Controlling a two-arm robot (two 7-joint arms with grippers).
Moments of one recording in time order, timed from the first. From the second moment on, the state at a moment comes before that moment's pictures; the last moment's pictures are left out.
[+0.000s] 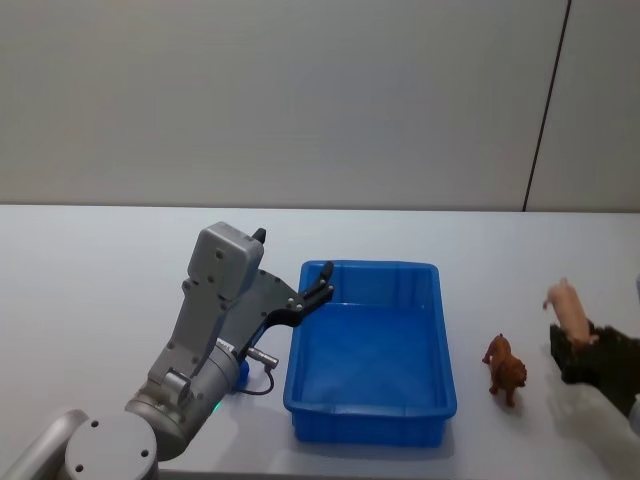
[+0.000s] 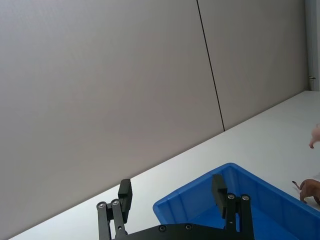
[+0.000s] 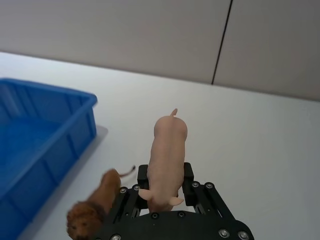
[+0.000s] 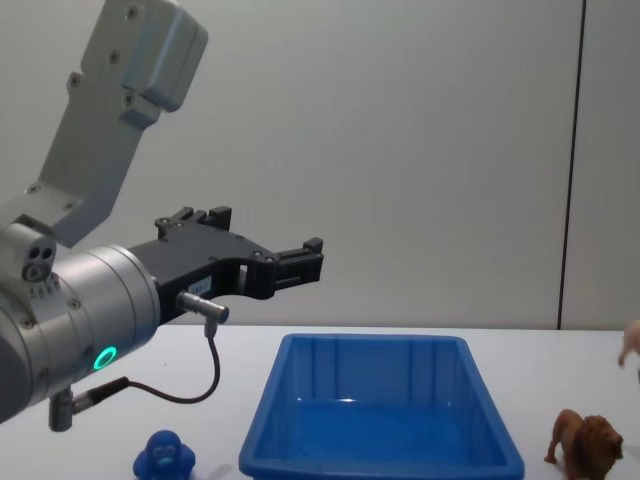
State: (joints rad) left arm -0.24 0.38 0.45 -1.63 -0.20 0.01 -0.01; right arm 0.07 0.34 -0.17 -1.57 0.26 0.24 0.07
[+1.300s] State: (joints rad) left arm -0.24 0.38 0.45 -1.63 -0.20 0.01 -0.01; right arm 0.18 0.24 -0.30 -1.64 0.16 0.38 0.39
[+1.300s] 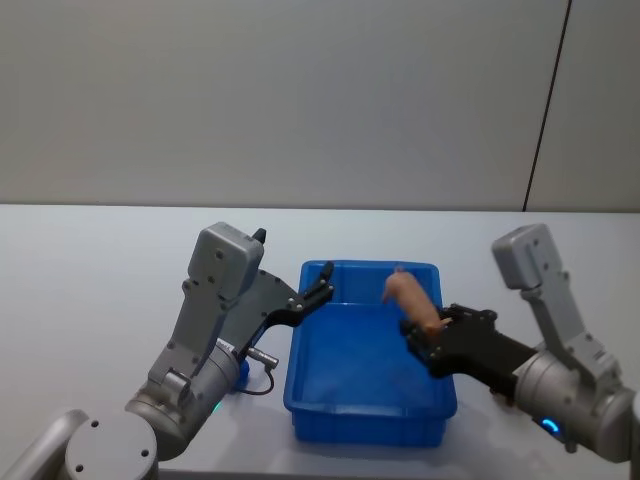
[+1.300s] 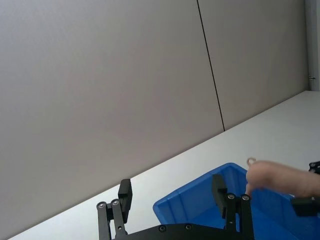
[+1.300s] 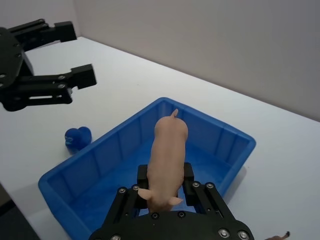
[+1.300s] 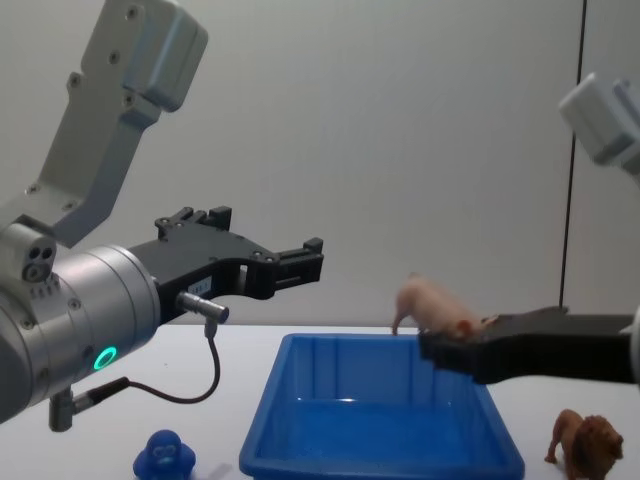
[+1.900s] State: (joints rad) left arm -0.24 0.38 0.45 -1.63 -0.20 0.01 -0.01; right arm 0.16 0.23 -0.33 -1.65 0.14 0.34 0.37
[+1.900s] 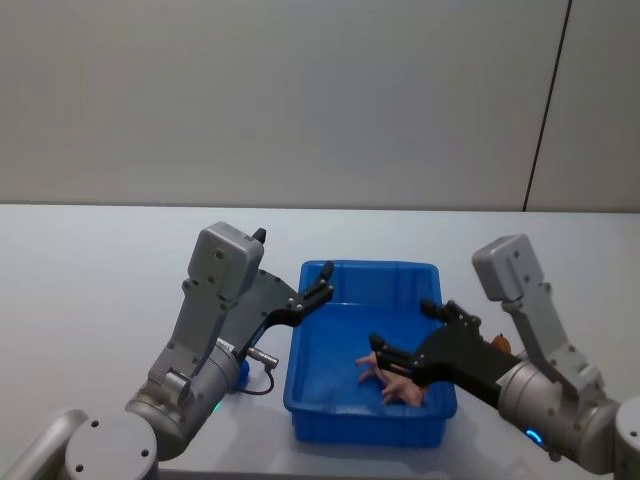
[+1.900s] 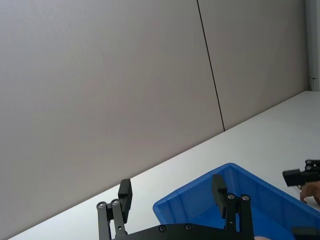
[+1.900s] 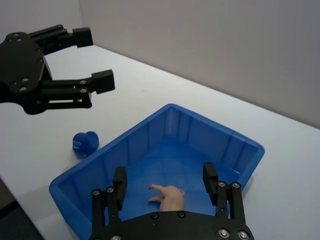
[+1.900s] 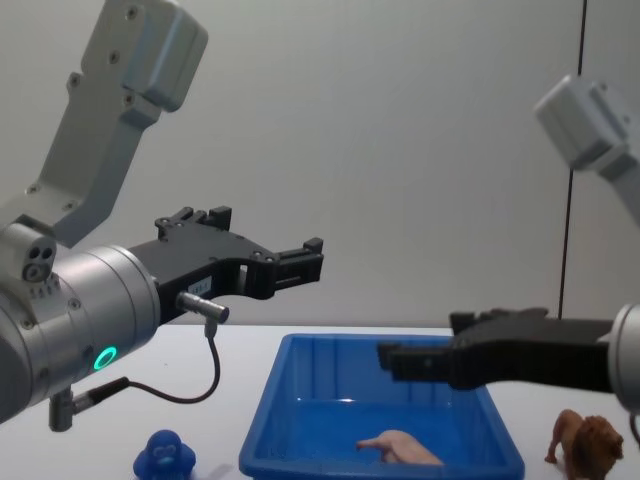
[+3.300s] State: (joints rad) left arm -0.24 0.38 0.45 -1.63 -0.20 0.01 -0.01; right arm 0.05 0.37 -0.21 -1.66 0.27 0.26 0.21
